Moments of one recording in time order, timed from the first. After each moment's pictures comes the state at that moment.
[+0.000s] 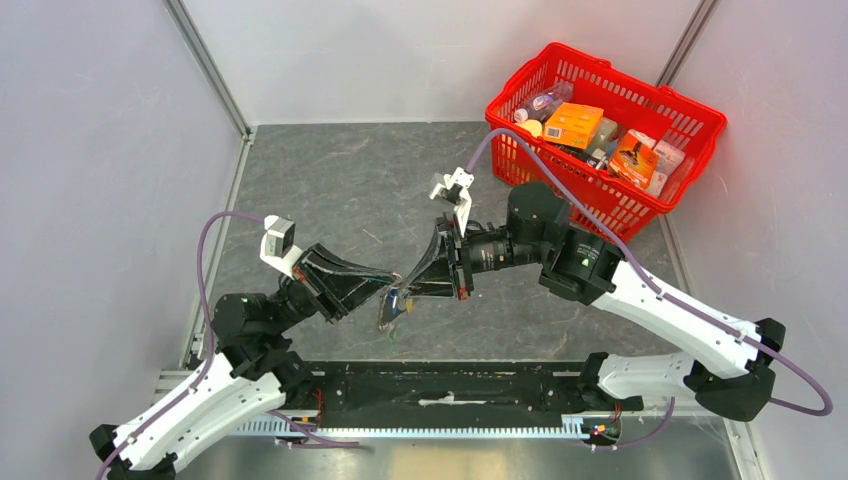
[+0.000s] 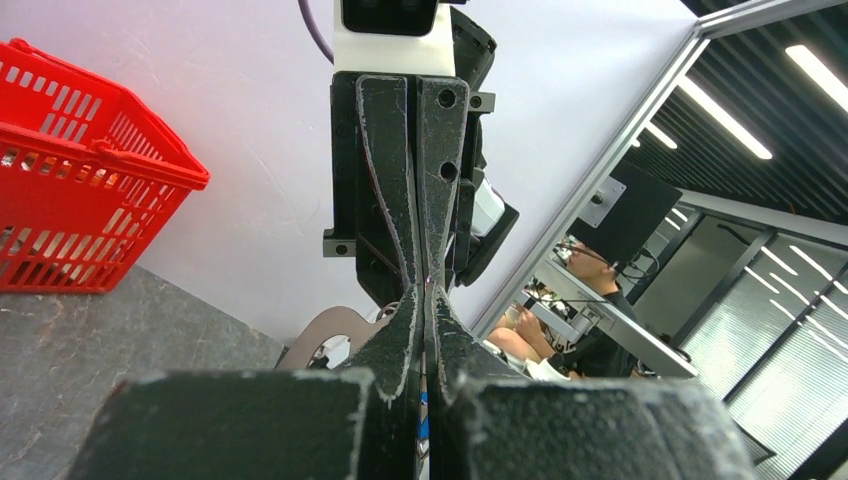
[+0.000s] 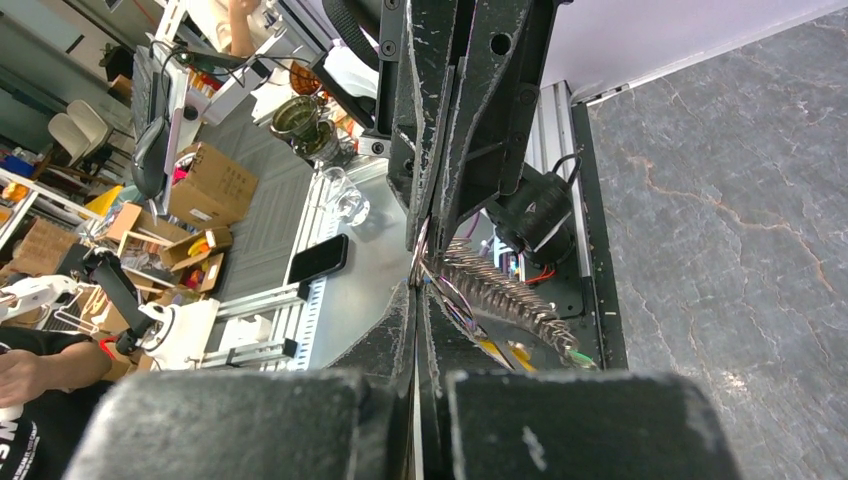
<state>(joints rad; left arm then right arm) -0.82 0.45 0.53 0.51 0.36 -0.93 1.02 1.18 1.32 -0.22 -0.69 0.49</state>
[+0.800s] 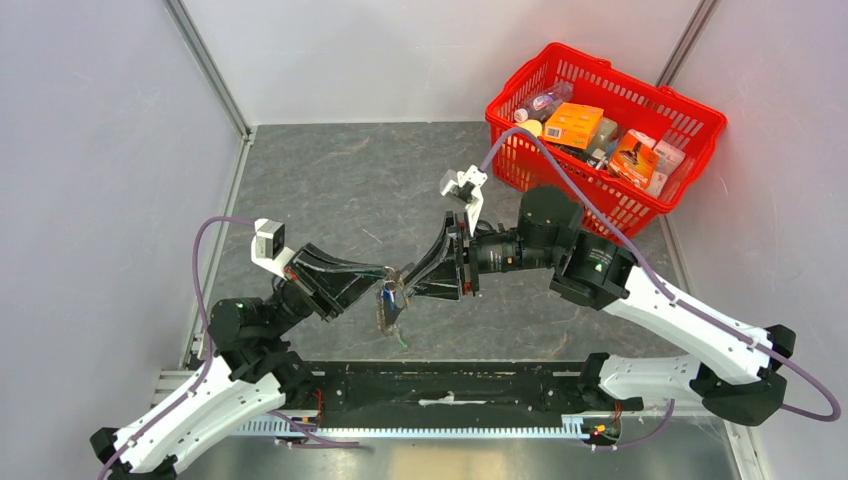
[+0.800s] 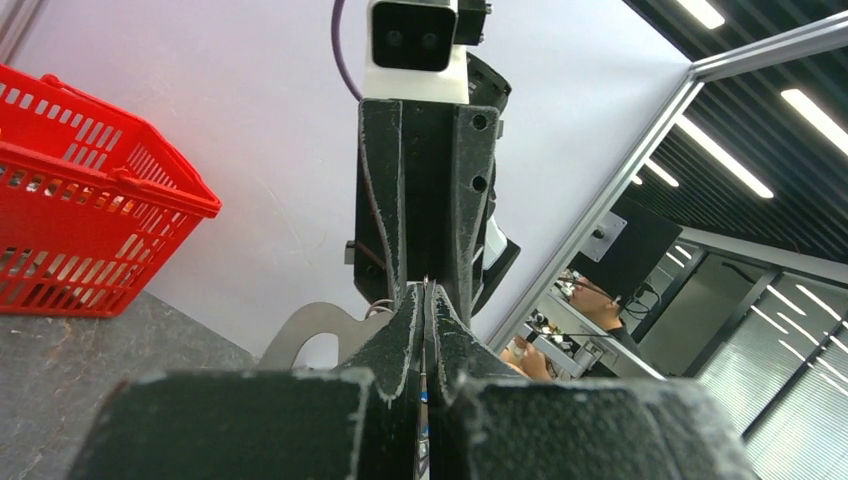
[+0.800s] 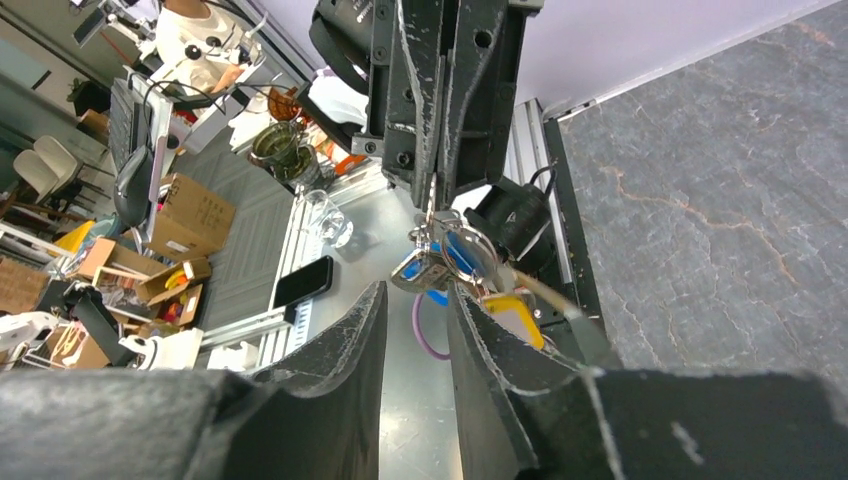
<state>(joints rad) -0.82 0.42 0.51 0.54 0.30 -0.95 1.03 1.14 1.32 -0.24 -0.60 0.49</state>
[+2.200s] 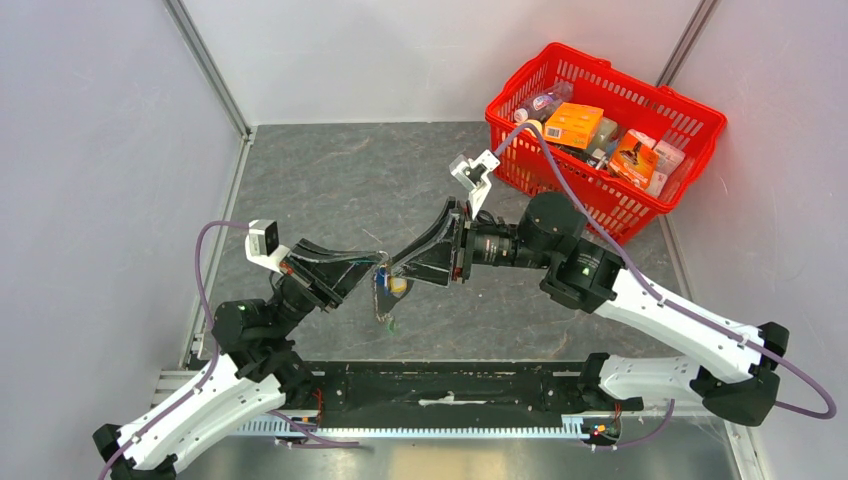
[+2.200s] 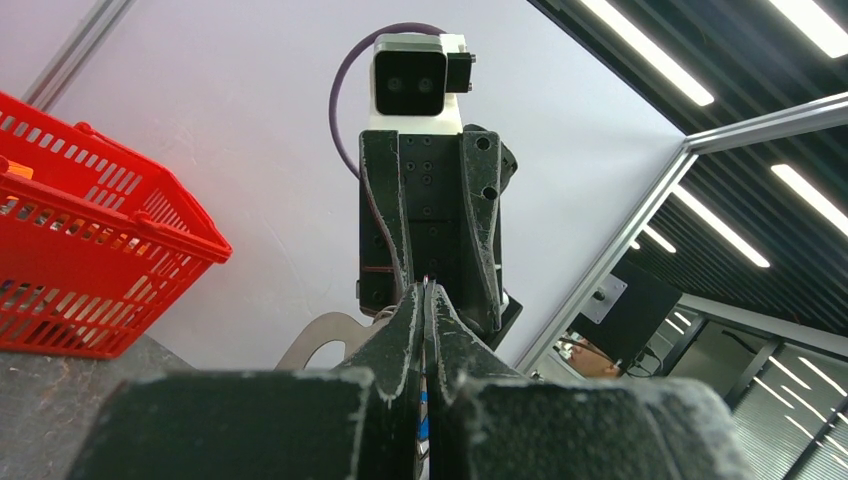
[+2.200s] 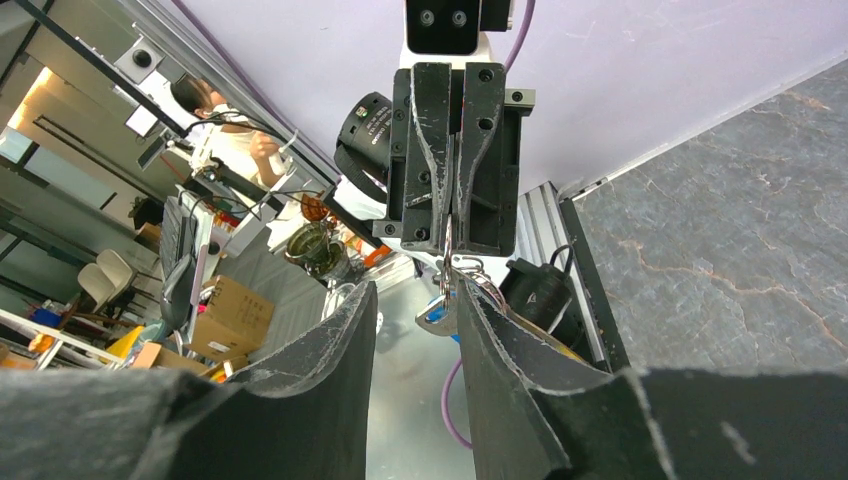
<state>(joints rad) -0.82 0.43 0.47 0.64 0.17 -1.00 1.03 1.13 1.23 0.04 -0.47 0.70</state>
